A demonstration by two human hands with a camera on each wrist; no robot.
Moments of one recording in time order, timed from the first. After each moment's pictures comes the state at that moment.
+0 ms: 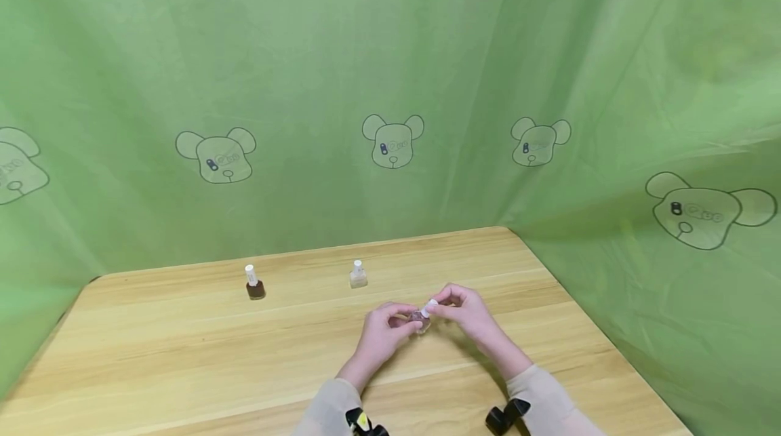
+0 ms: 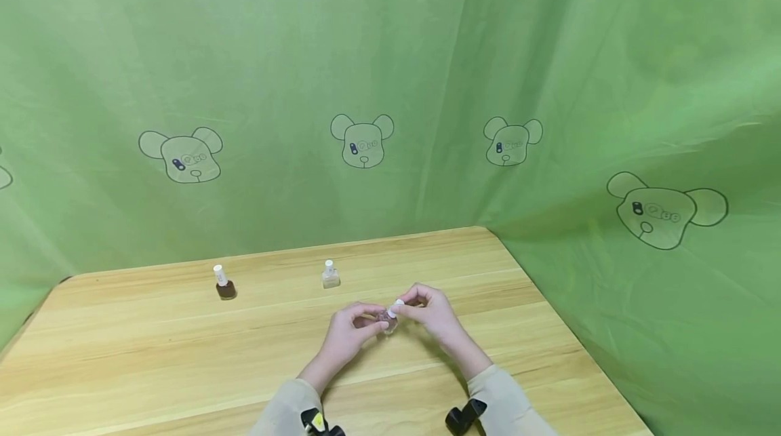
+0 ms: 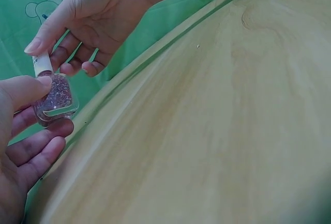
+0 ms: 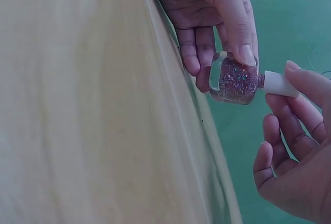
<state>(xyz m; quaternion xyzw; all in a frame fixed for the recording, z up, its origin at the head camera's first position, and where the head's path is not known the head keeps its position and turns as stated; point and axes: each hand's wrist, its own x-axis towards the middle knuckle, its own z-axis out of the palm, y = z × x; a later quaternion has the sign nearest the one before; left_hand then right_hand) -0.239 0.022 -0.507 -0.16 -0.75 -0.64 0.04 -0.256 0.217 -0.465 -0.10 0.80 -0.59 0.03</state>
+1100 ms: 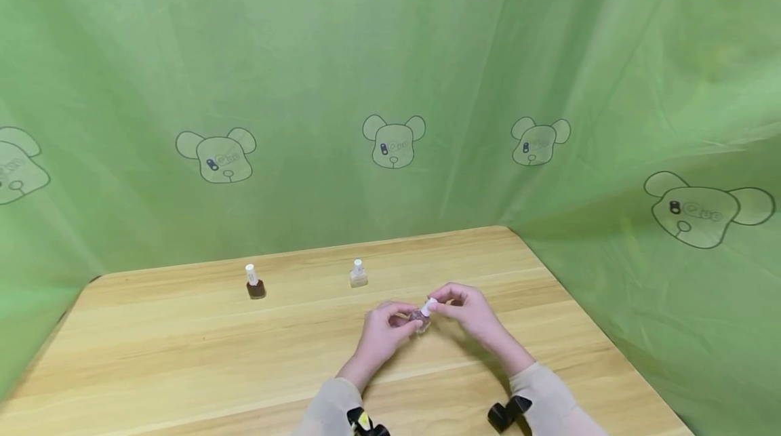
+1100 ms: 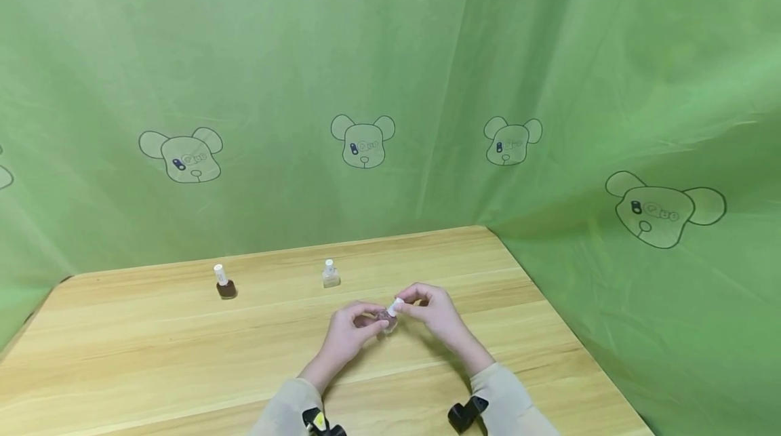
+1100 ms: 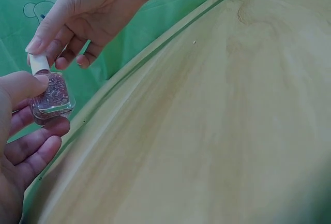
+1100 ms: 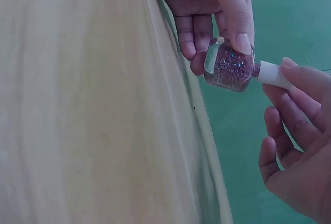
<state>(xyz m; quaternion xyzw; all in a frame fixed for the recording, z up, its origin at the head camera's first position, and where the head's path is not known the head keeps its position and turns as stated) -0.235 0.022 -0.505 -0.16 -0.75 -0.64 0.05 -0.256 0.221 -0.462 -0.15 0.82 -0.55 0.01</state>
